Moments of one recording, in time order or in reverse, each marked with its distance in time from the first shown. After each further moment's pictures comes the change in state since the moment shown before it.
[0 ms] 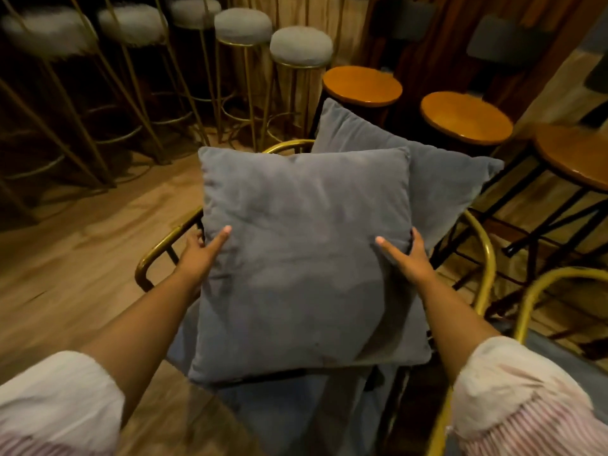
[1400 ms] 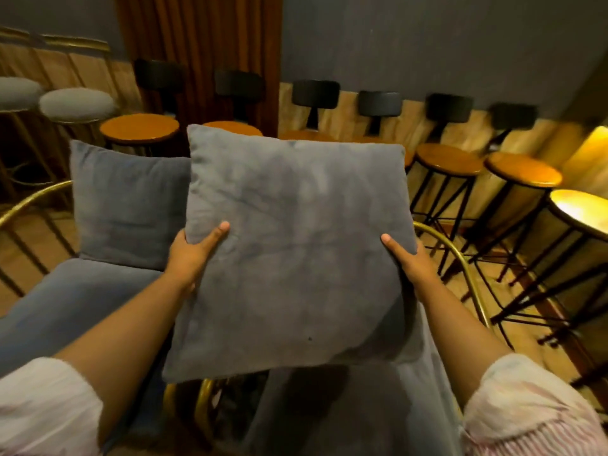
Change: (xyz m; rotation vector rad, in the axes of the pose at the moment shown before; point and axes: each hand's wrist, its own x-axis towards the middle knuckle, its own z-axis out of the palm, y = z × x) left_hand -0.372 0.020 0.348 -0.033 -0.353 0.333; right_hand -0.312 0.163 -0.480 0.283 0.525 -0.178
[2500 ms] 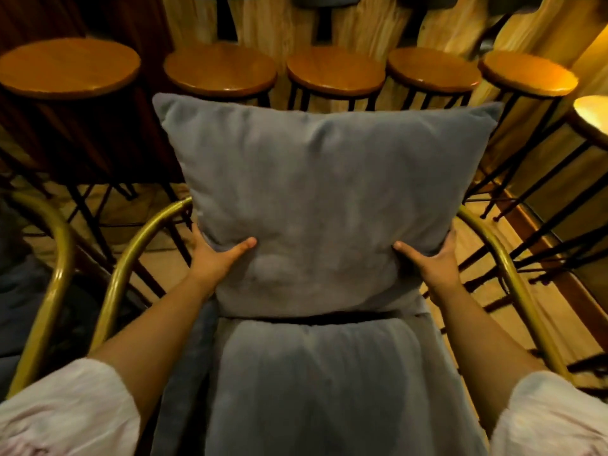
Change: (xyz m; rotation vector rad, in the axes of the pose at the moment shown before) left_hand 0.230 -0.173 0.298 0.236 -0.269 -0.019; right_hand 0.238 0.222 -0.072 -0.100 0.362 0.117
